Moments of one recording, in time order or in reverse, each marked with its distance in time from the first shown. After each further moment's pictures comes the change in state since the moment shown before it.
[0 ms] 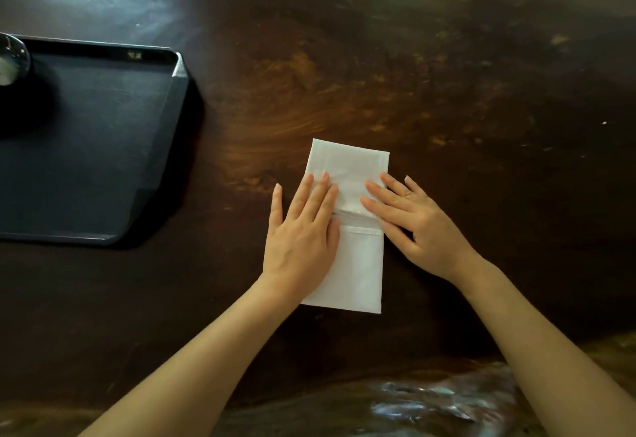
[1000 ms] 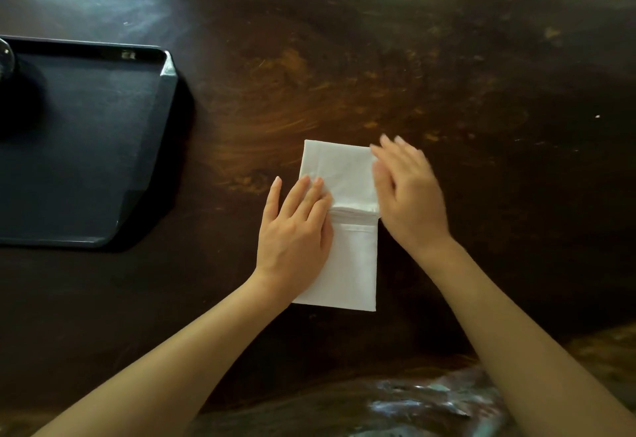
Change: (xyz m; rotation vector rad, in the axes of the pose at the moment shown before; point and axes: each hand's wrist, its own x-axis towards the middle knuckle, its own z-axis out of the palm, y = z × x) left_hand 0.002 0.000 -0.001 0.024 0.216 0.120; right_hand 0.039 -0.037 -0.004 -0.008 0.352 0.366
